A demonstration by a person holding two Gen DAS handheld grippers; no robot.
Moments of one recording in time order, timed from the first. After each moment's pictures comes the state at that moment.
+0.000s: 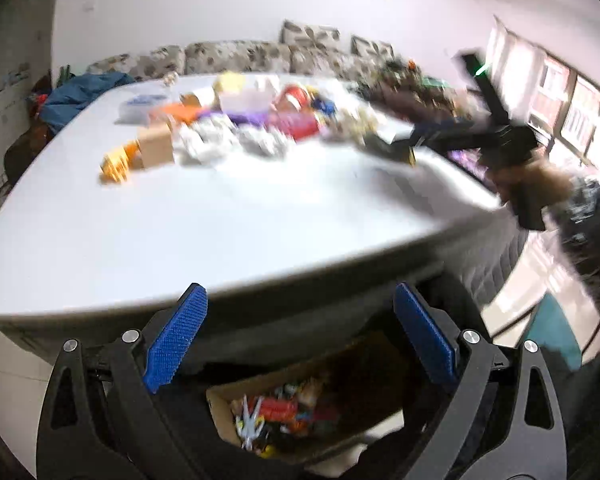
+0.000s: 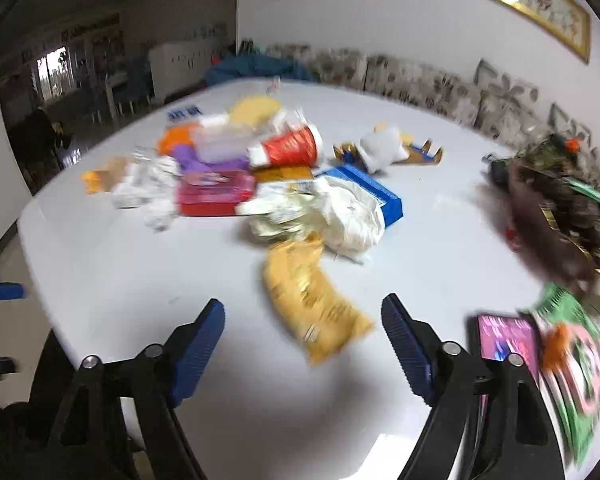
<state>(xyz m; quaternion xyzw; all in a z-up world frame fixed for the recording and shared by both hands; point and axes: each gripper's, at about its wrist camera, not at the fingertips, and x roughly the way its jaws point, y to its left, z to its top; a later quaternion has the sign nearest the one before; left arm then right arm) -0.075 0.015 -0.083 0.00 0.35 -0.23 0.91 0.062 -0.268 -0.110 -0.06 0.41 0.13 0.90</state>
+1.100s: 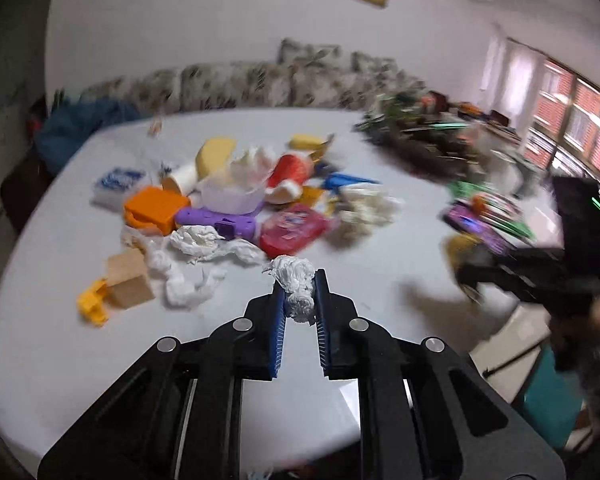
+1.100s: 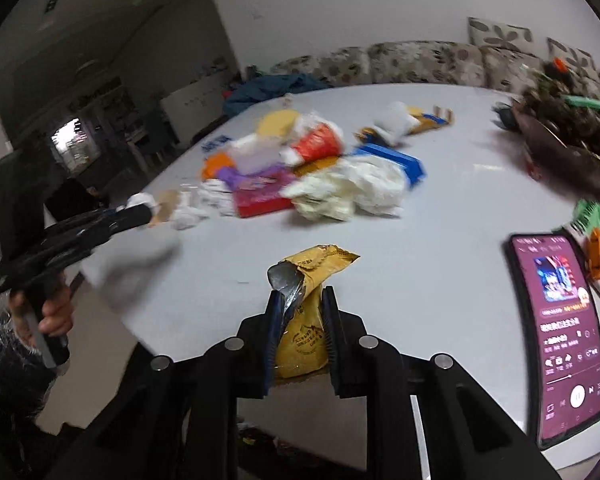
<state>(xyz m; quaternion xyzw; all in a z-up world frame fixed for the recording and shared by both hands) -0.008 -0.019 -0.023 0.02 0.31 -0.24 0.92 -0.029 -0.283 -0.081 0.07 0.36 0.21 0.91</state>
